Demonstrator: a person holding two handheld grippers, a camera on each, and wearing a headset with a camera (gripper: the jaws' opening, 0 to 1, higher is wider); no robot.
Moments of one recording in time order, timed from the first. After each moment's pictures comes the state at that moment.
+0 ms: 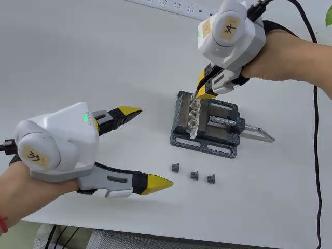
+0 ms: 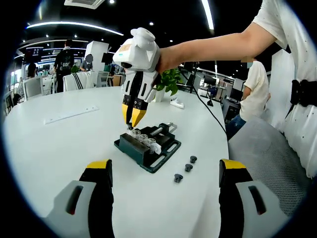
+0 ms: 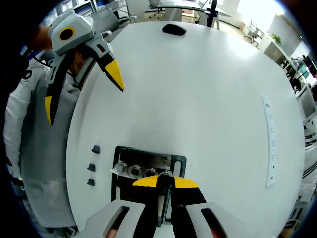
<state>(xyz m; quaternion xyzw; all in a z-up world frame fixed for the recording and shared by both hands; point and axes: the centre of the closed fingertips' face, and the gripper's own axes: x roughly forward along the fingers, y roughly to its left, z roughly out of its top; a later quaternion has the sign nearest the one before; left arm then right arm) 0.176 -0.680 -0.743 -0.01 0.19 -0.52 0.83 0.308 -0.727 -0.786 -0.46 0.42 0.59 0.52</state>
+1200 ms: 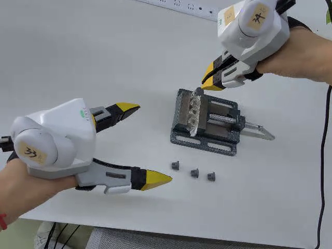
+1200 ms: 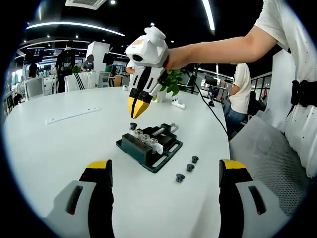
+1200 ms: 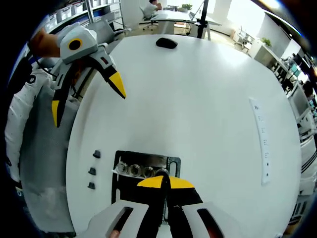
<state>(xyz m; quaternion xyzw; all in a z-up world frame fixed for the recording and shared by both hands) 0.177 -0.676 -0.744 -0.01 0.19 -0.52 0.83 0.314 -0.729 -0.768 -0.42 0.39 0.60 0.56</state>
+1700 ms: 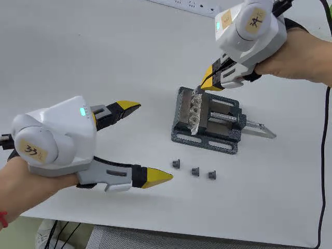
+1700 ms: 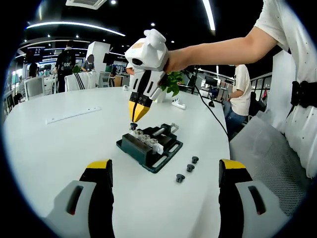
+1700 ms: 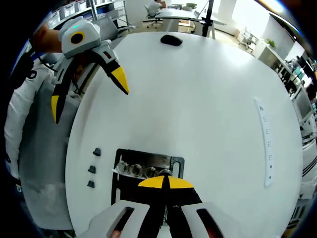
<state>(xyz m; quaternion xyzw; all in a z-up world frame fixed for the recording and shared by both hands) 0.178 -0.678 -0.741 -0.01 0.18 -0.52 0.83 0.306 -0.729 -0.775 -0.43 0.39 0.60 0.55</state>
